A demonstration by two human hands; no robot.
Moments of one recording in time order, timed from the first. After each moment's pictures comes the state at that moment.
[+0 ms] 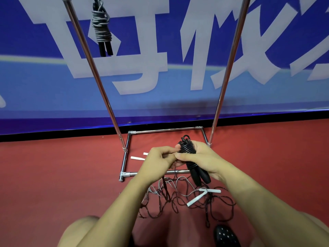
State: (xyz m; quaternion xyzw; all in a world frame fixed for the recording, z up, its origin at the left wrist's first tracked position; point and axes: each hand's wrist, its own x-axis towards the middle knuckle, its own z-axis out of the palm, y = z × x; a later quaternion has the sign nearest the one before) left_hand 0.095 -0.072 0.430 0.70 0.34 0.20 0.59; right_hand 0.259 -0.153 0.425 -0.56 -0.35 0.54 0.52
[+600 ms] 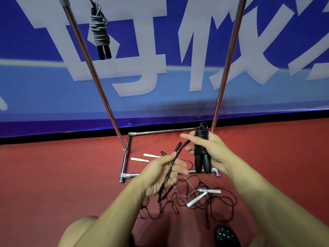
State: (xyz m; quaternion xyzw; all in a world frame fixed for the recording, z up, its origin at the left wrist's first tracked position) left_hand 0.093 -0.082 0.432 0.42 0.30 0.04 0.86; right_hand 0.285 -0.156 0.447 -0.53 -0.27 0.52 0.61
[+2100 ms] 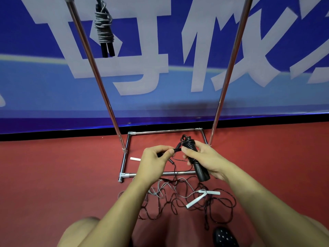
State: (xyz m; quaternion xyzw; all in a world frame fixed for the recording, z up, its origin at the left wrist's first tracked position) left_hand 0.092 -0.067 0.422 0.70 0.39 0.30 0.52; right_hand 0.269 -0.150 0.423 -0.64 -0.33 0.50 0.48
